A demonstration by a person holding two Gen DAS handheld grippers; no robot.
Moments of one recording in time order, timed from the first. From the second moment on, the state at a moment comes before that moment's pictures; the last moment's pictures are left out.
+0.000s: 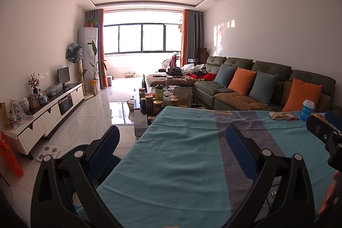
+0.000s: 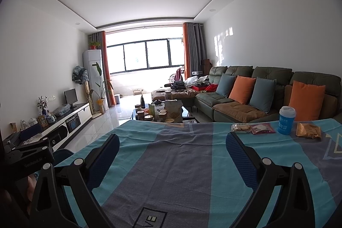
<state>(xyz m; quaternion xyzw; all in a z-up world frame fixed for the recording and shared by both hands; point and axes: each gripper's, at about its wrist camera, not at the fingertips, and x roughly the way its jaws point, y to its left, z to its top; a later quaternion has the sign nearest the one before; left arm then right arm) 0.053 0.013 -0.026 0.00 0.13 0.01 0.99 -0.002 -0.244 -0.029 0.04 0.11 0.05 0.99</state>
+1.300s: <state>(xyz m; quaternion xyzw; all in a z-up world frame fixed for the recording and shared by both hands) 0.108 0.002 -0.049 0.01 0.25 -0.03 0.97 0.006 -0.264 -0.039 0.05 0.15 0.01 0.99</state>
